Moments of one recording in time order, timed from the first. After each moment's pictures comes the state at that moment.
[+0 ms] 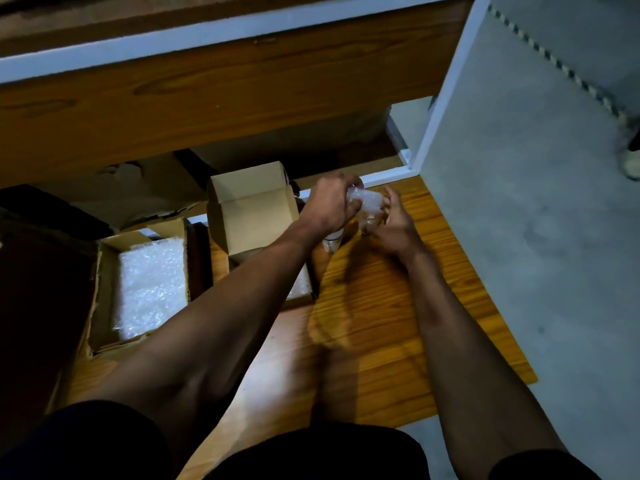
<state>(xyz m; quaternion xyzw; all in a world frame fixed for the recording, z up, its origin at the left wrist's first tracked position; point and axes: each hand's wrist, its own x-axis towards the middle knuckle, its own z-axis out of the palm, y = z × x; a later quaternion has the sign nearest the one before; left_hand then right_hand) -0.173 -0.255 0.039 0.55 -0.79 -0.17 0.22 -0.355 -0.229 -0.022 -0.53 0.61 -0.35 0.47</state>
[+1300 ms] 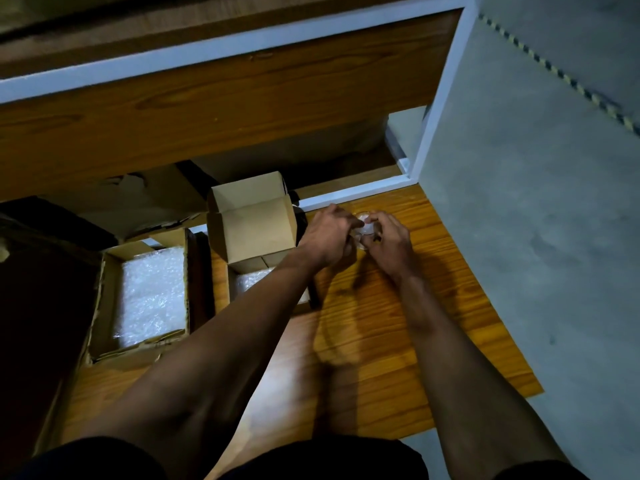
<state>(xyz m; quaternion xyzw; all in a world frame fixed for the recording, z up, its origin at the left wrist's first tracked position) -0.175 -0.218 0.029 0.51 -0.85 -0.12 0.06 -0.350 -0.205 -0.041 -0.67 0.59 -0.39 0.22</state>
